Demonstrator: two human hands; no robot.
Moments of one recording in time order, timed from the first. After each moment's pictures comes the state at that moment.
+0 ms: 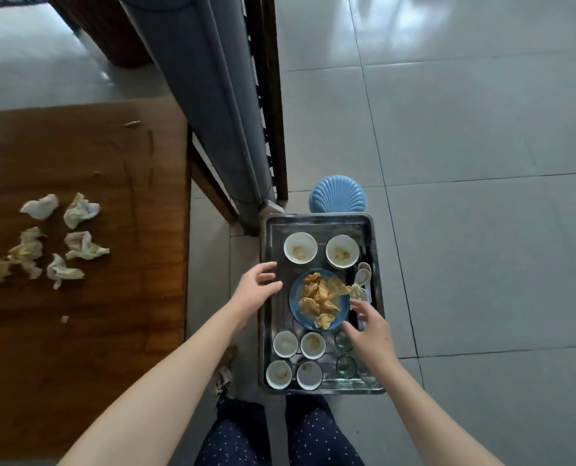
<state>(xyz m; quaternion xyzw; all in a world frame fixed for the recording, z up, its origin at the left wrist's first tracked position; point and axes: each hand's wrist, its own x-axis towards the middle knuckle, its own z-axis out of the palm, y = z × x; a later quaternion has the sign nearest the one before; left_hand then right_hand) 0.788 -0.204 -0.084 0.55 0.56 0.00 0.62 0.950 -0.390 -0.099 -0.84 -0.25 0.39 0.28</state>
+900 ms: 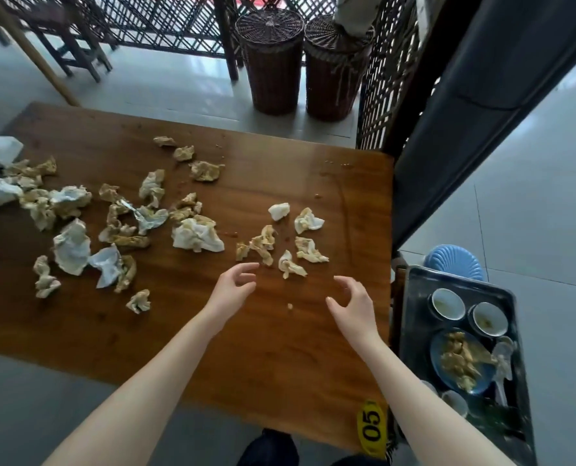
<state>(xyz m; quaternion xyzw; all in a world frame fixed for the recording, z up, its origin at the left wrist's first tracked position) 0.377 -0.064 0.007 0.54 0.63 0.17 0.53 0.602 -0.155 -0.016 -0.77 -0.45 0.33 0.32</state>
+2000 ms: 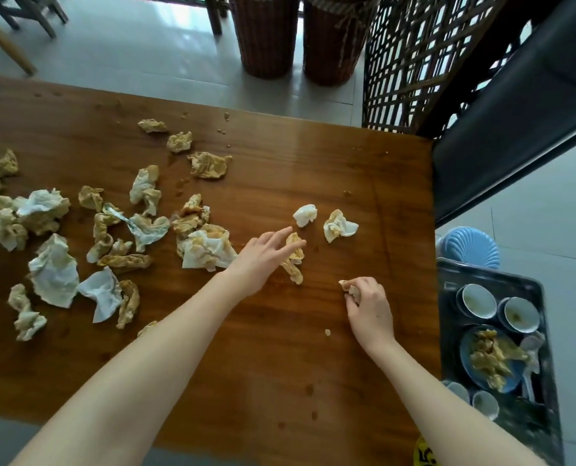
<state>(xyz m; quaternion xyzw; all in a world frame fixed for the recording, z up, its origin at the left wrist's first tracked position) 0.372 0.071 -0.027 0.92 0.33 -0.12 0.14 0.561 -0.080 -0.059 -0.83 -0.49 0.19 0.20</state>
